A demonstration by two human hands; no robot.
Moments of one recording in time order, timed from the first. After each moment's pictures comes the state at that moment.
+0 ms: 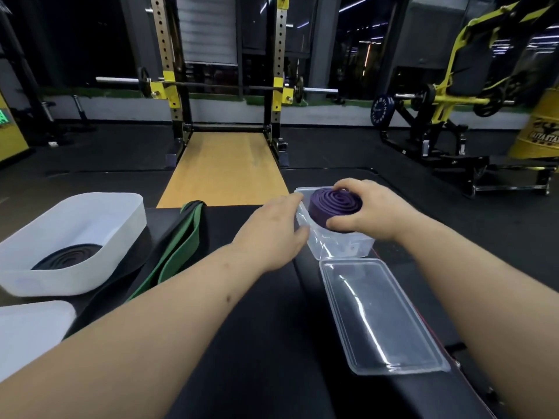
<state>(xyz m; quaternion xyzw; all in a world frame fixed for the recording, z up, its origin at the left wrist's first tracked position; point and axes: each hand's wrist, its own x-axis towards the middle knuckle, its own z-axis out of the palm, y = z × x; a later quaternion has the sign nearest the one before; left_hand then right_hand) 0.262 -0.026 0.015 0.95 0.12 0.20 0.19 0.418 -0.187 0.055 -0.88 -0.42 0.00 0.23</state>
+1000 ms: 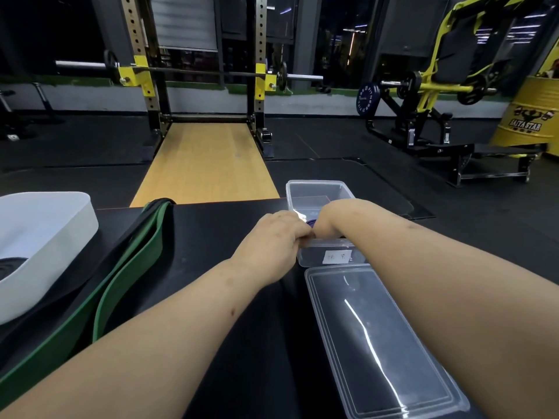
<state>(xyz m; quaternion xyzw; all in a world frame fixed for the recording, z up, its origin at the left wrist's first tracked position) 0.339 -0.011 -0.052 0.97 -0.01 0.21 0.14 0.462 -0.107 0.013 -0.93 -0.29 0.18 -0.15</state>
